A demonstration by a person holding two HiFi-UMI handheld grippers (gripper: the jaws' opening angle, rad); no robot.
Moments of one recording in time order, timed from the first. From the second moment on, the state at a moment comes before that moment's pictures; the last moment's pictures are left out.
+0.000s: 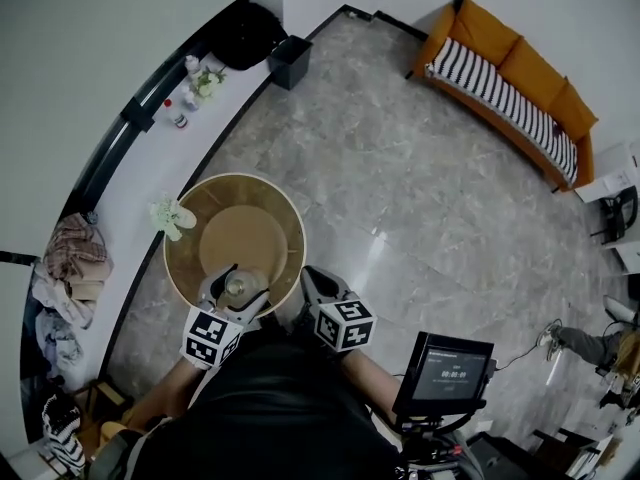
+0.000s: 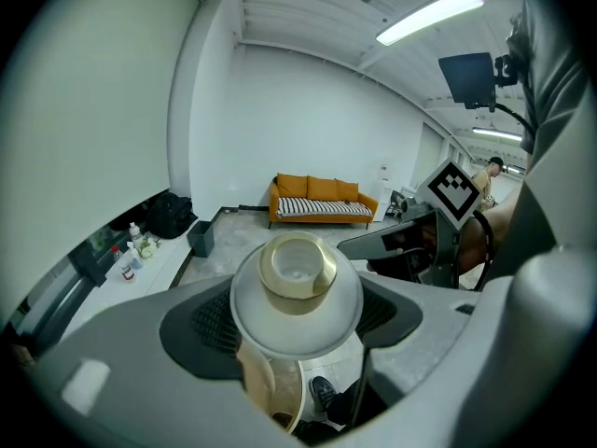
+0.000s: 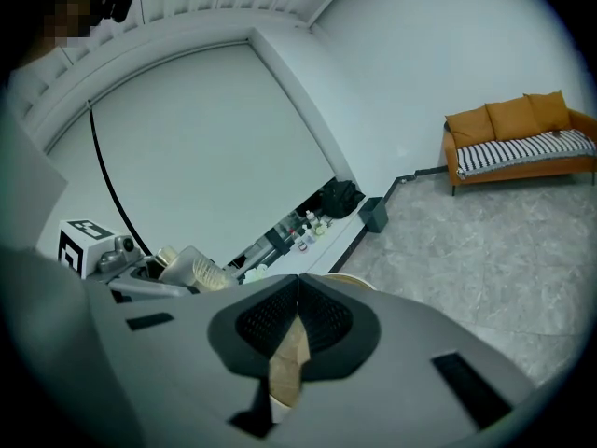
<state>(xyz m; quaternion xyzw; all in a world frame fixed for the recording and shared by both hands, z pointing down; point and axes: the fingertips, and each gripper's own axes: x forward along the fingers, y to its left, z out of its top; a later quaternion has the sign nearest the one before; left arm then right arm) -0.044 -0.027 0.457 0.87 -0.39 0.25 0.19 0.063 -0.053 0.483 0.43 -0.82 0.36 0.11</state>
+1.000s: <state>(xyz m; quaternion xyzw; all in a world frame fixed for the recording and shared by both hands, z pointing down) -0.067 -0.037 0.448 0.86 -0.42 0.21 0.21 0.053 -0.055 0.463 0.43 -0.84 0.31 0.11</state>
